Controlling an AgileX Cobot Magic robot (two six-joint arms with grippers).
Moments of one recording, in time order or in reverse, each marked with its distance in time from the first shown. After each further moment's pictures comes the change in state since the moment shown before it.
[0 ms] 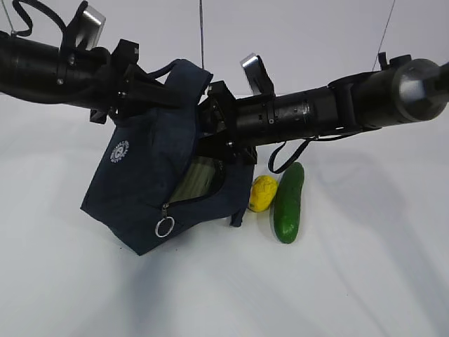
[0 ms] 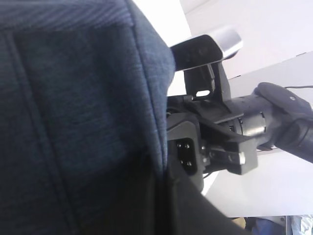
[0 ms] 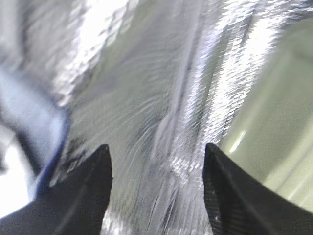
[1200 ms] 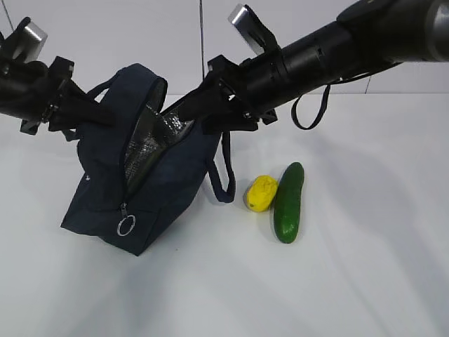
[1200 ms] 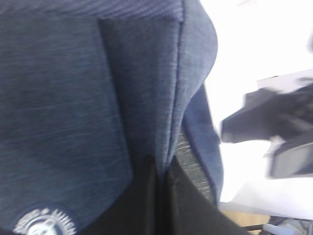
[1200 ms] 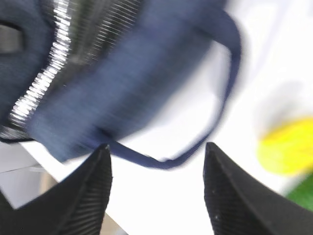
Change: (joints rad) left arm 0.218 0.000 -0.003 0.257 0.089 -0.103; right arm -0.005 -0.108 -0.177 -0.503 0.062 0.192
